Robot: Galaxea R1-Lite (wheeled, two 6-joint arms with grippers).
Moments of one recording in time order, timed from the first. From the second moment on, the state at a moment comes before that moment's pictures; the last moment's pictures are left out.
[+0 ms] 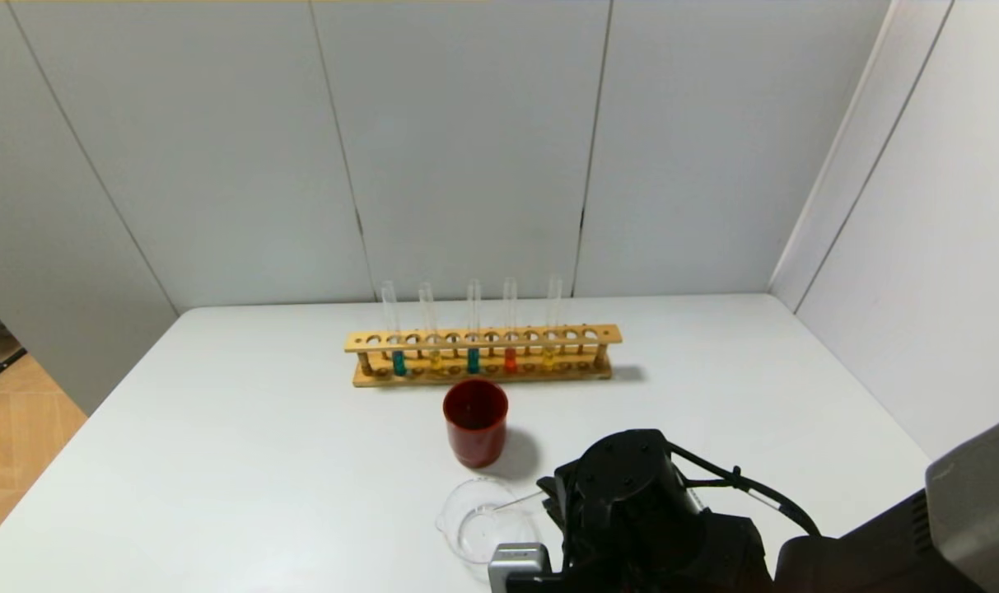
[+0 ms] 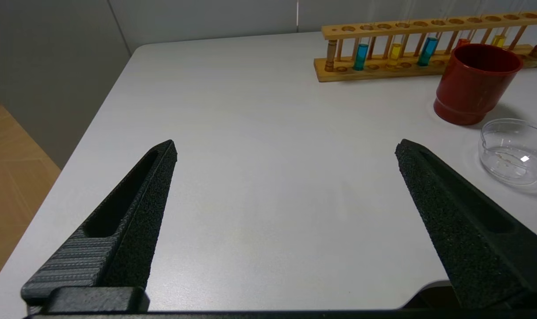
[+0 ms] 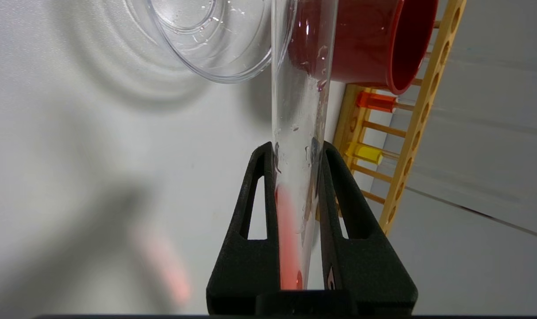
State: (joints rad) left arm 0.01 0.00 0.00 0.00 -0.01 0.02; right arm 0.94 1.99 -0.63 -0.71 -0.31 -1.19
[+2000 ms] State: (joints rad) left arm 0.01 0.00 0.00 0.00 -0.01 0.02; right arm 0.91 2.04 -0.76 -0.55 -0.36 -1.33
